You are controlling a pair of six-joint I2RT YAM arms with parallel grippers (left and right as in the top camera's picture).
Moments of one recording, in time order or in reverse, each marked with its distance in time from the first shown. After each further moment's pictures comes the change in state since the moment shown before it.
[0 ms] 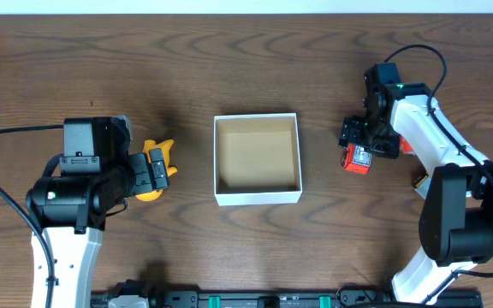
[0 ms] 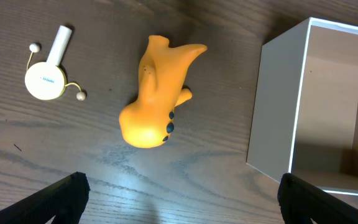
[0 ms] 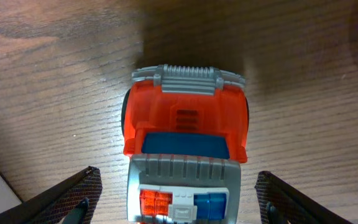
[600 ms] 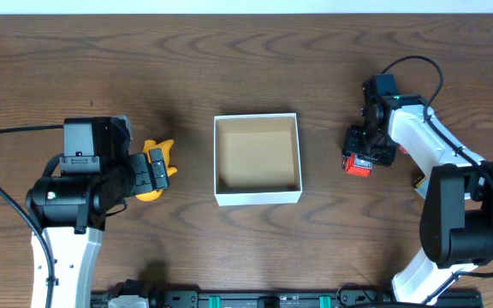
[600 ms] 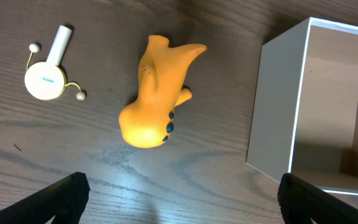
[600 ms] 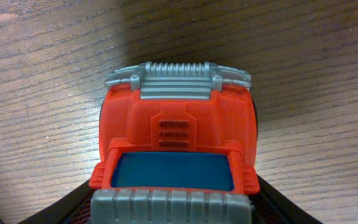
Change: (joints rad) left arm 0.000 0.000 0.000 0.000 0.001 0.000; right arm 0.000 -0.008 -0.105 0.090 0.000 0.004
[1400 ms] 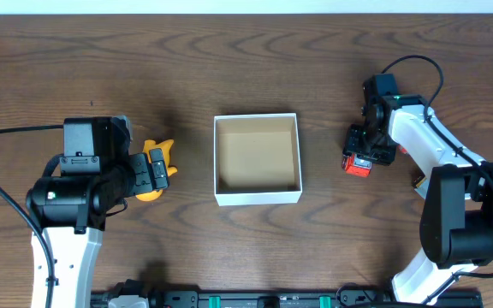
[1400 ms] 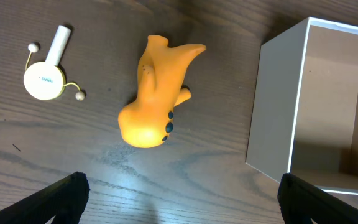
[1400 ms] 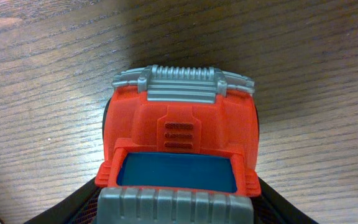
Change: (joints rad) left arm 0.000 0.000 0.000 0.000 0.002 0.000; right arm 0.000 -0.002 0.000 0.005 0.000 0.000
